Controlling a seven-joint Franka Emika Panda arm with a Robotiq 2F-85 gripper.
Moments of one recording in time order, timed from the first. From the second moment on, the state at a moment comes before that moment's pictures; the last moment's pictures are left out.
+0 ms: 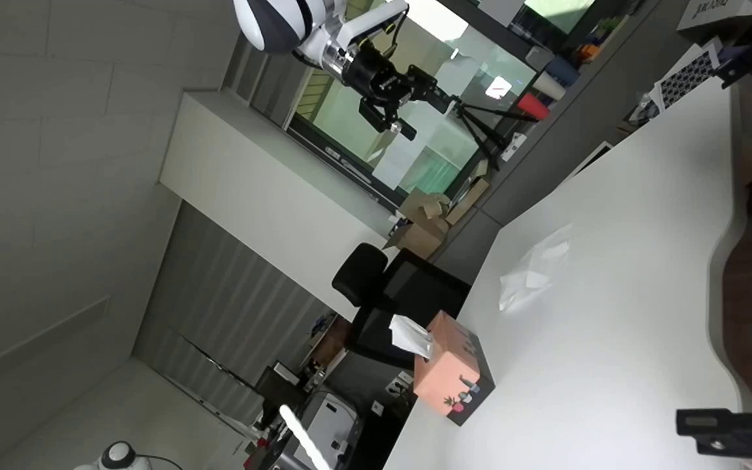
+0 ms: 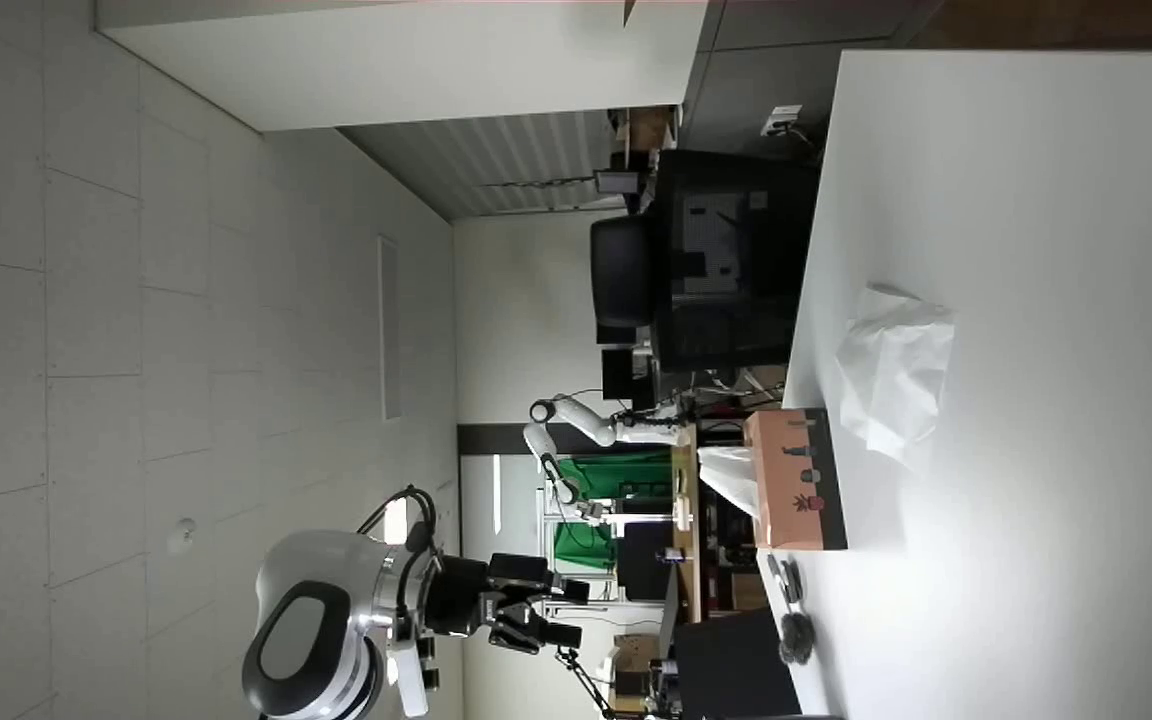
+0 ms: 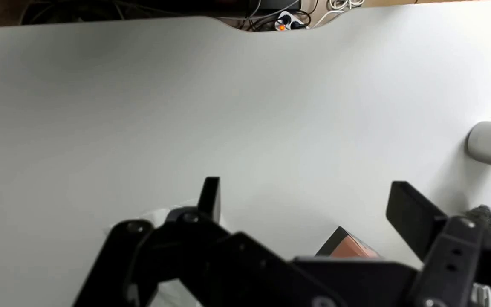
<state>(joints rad) -0.05 -0.37 -0.22 -2.37 0.06 1.91 -0.24</state>
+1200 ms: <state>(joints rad) -0.05 0.25 -0.10 -1.90 0.15 2.34 -0.13</state>
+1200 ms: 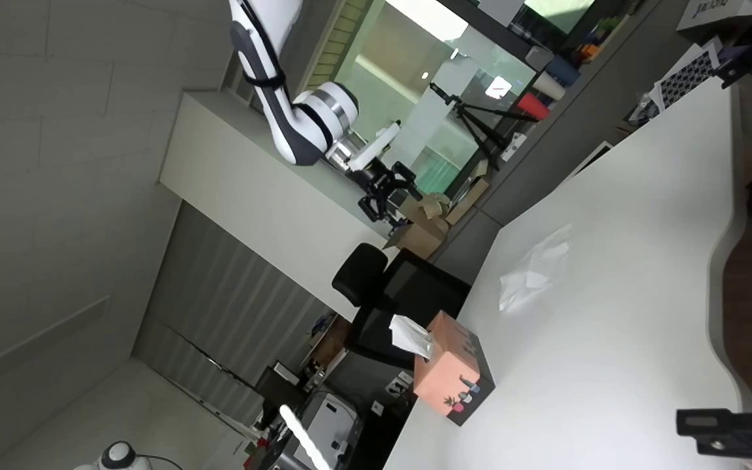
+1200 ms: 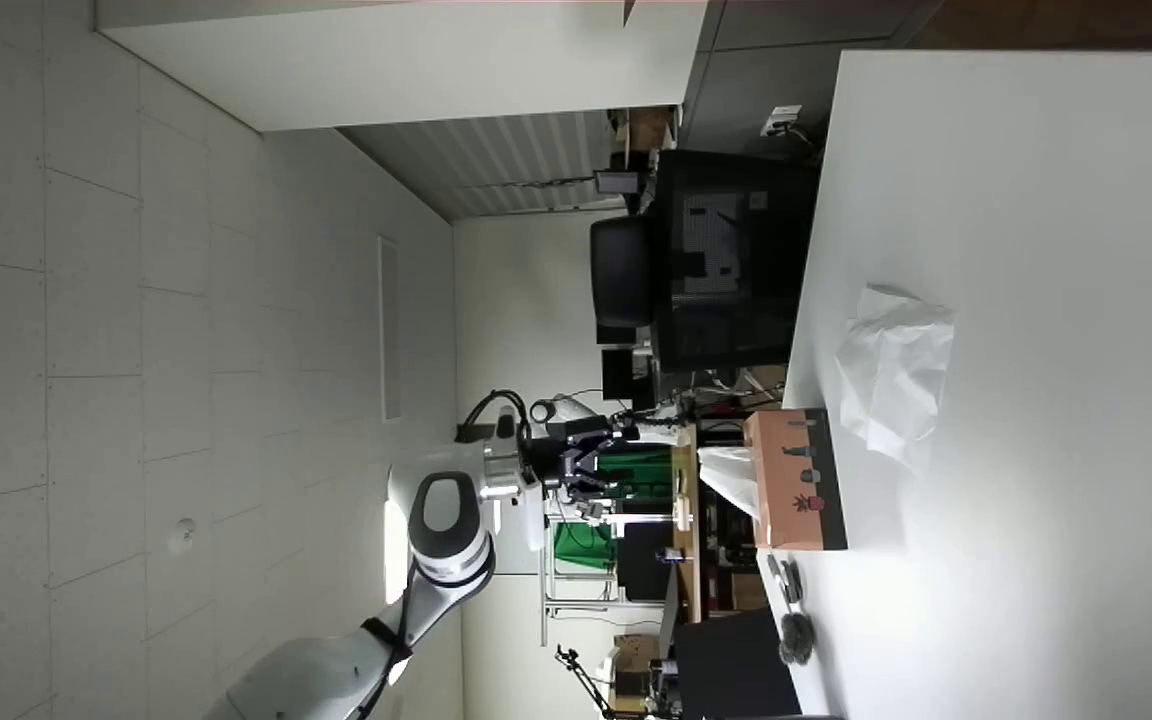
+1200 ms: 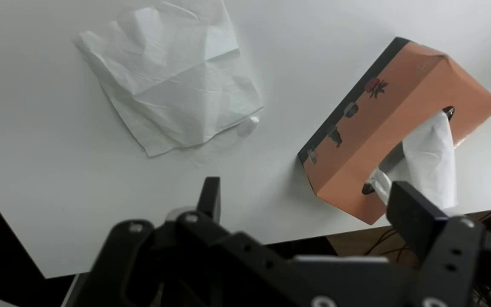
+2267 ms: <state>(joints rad) 0.00 0.46 -0.07 -1.62 0.08 2.21 0.03</state>
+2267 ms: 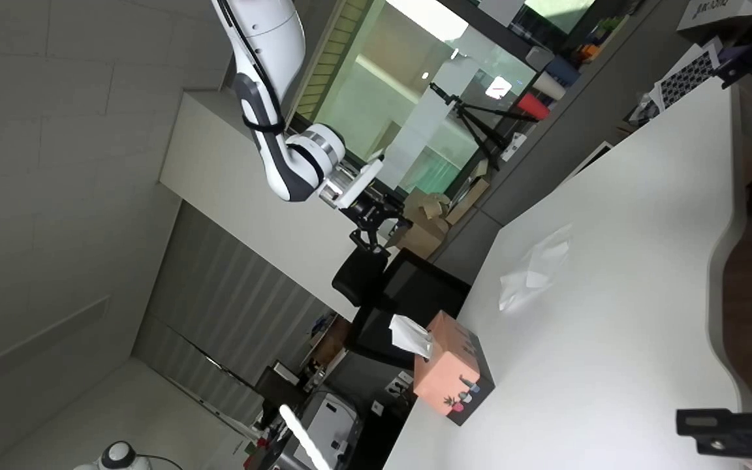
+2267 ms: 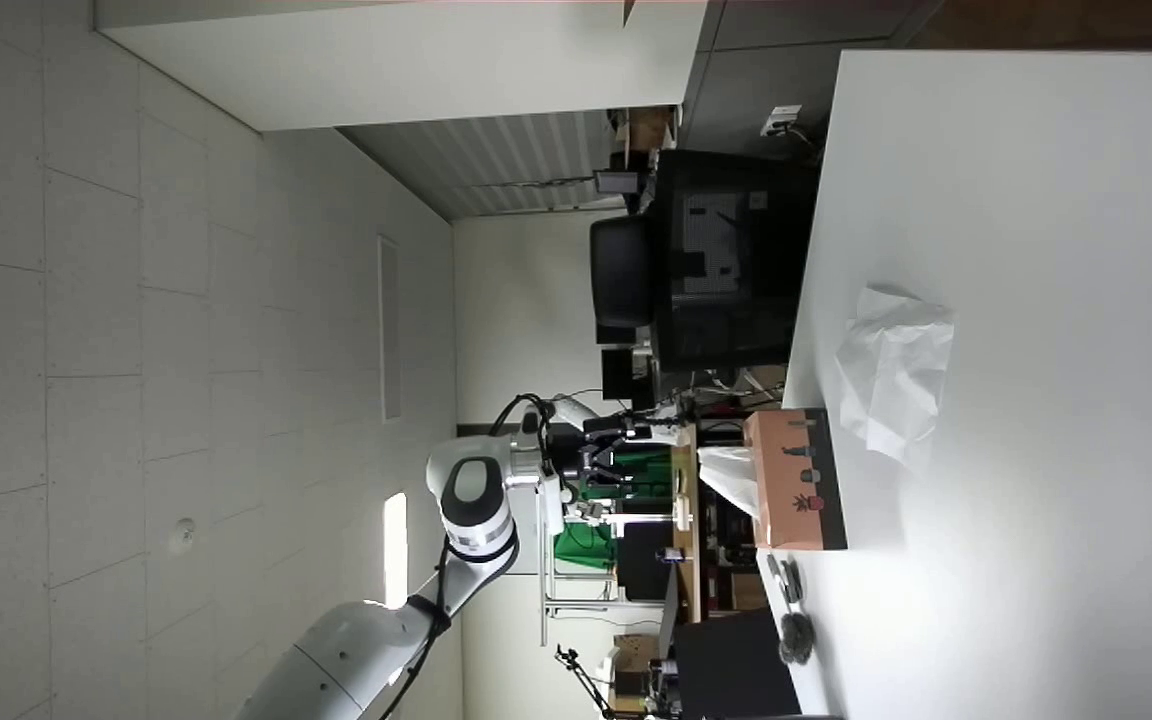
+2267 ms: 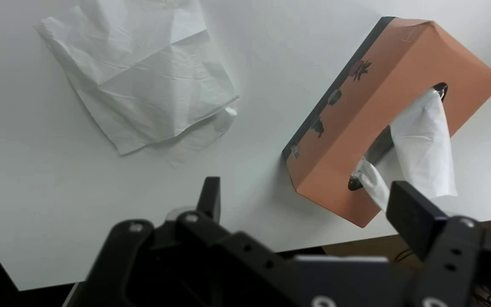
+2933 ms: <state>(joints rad) 0.11 0.69 -0.03 -1.43 0.08 2.27 0.31</state>
